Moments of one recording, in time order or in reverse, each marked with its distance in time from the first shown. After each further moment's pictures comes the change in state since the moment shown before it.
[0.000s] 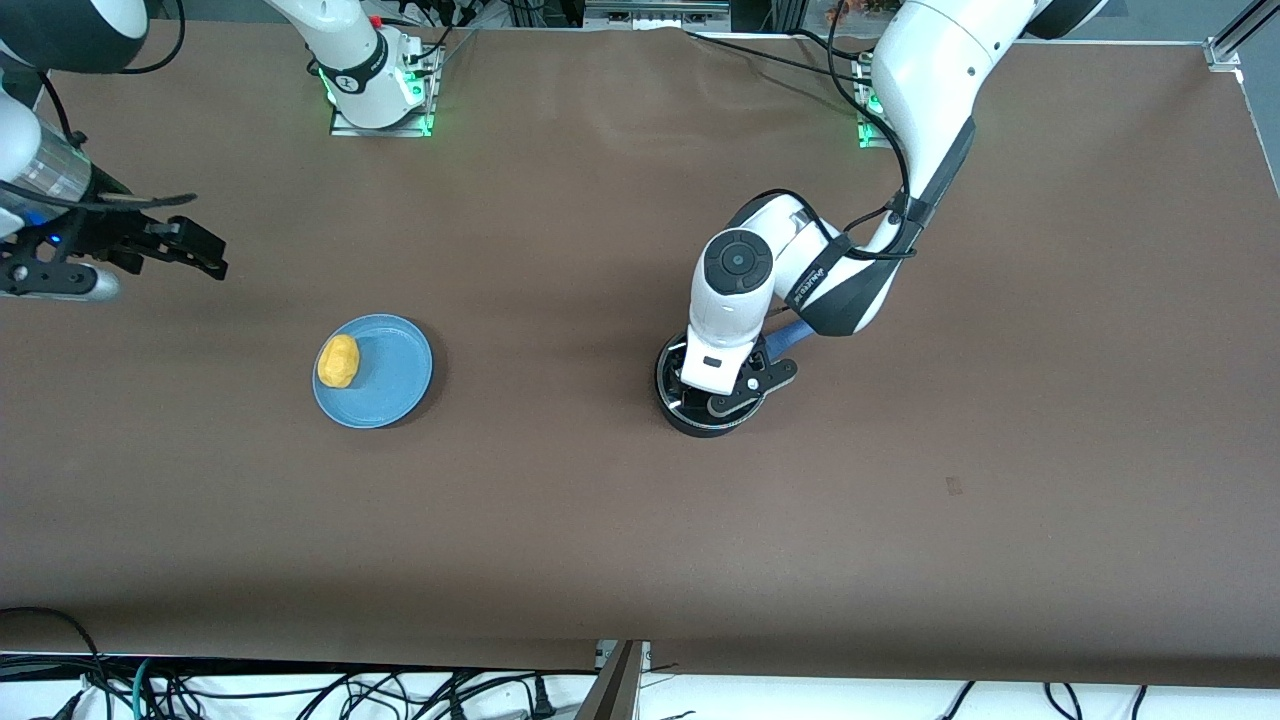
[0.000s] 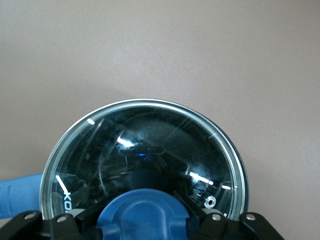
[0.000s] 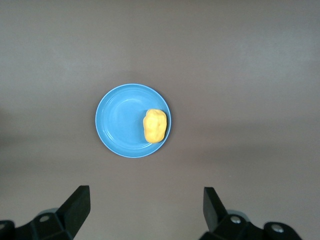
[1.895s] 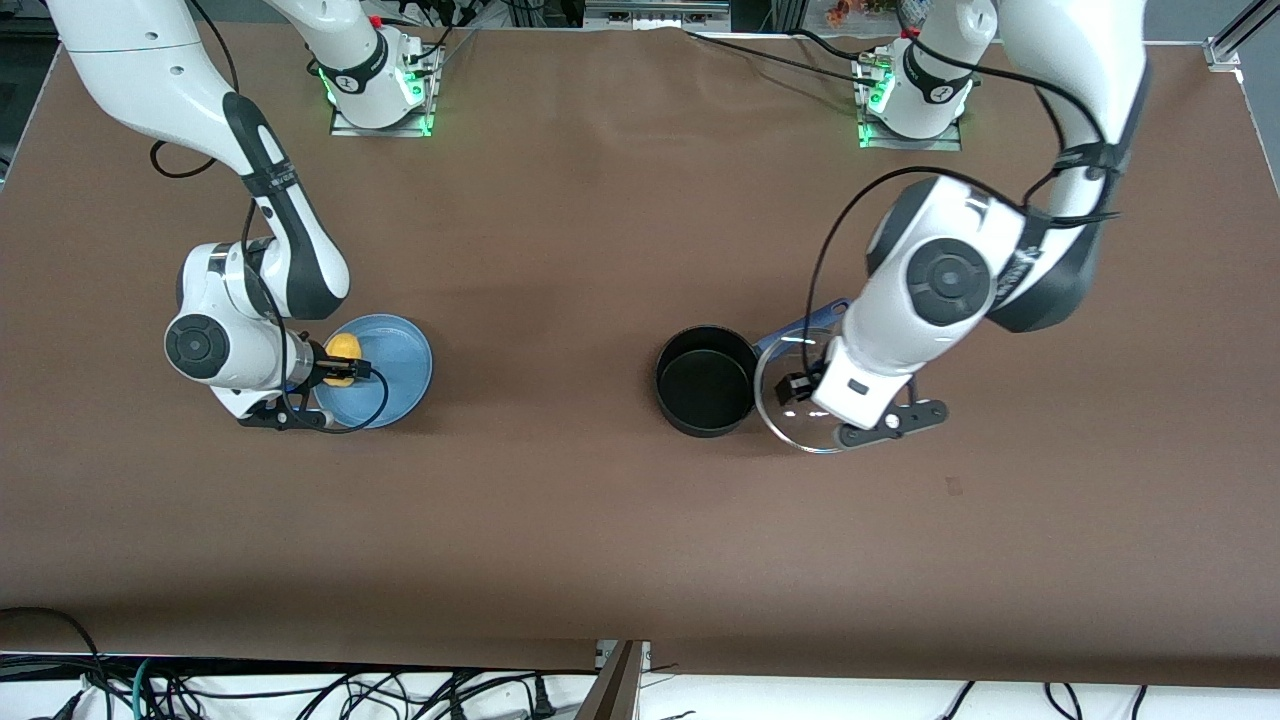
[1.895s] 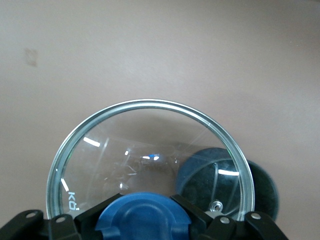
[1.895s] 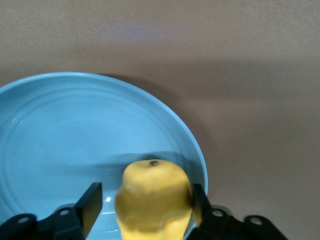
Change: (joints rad) left arm 0.245 -0.180 0.005 0.073 -0.157 -0.271 0.592; right arm 0.001 0.485 -0.003 -0.228 -0.003 0.544 0.003
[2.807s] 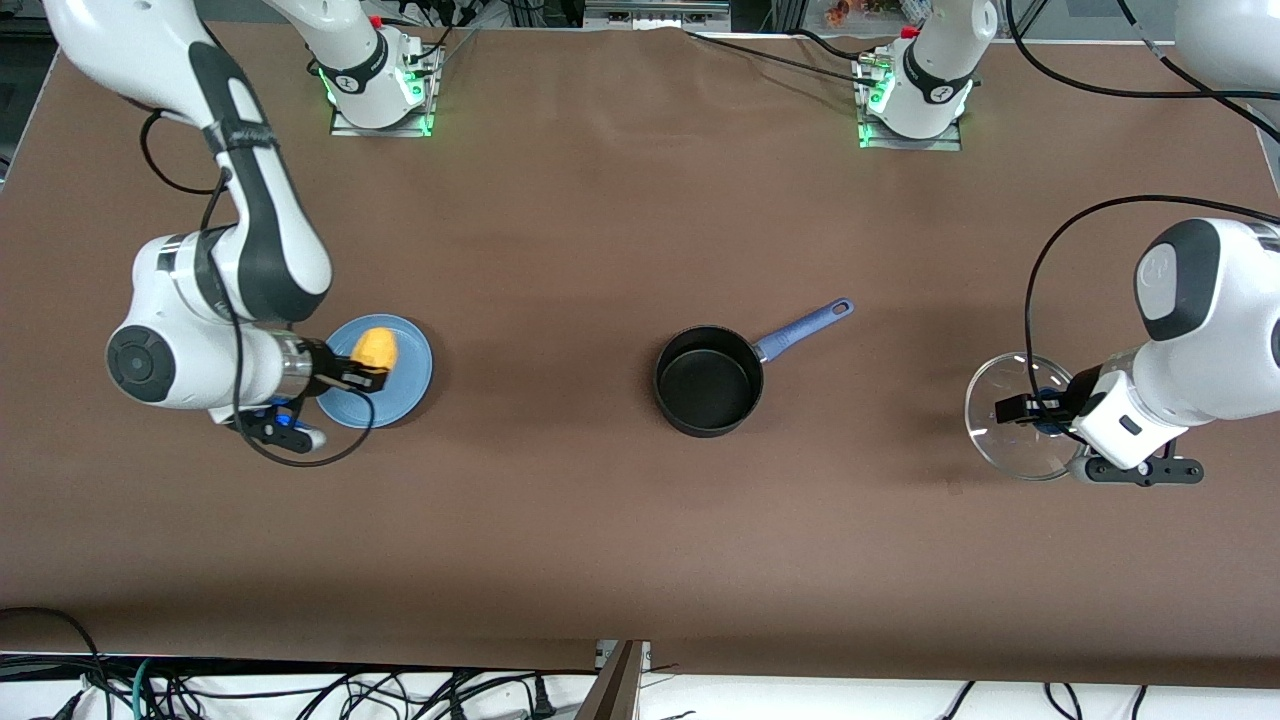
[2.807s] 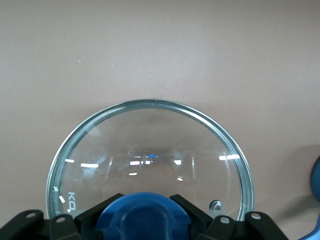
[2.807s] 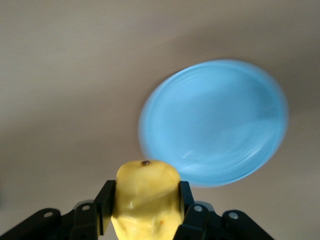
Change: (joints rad) left arm 0.380 -0.015 0.004 -0.045 -0.002 -0.035 0.604; right arm 0.090 -0.022 0.046 0.341 0.248 -0.388 0.376
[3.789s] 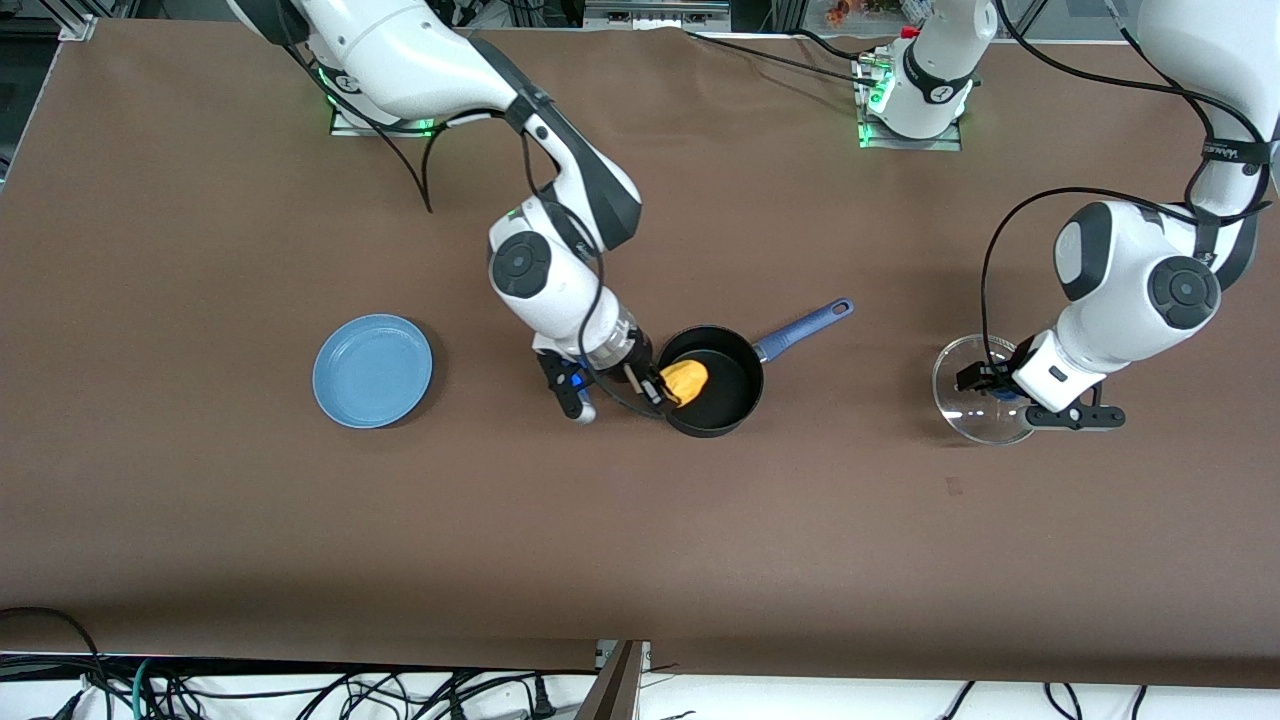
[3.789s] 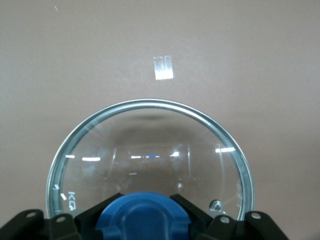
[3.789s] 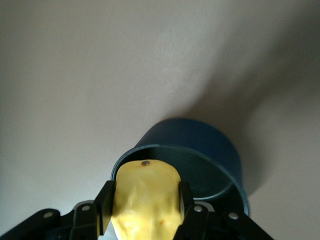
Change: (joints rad) left arm 0.044 -0.144 0.000 -0.534 0.009 0.484 0.001; right arm 0.479 0.321 0.043 0.283 0.095 0.652 1.030
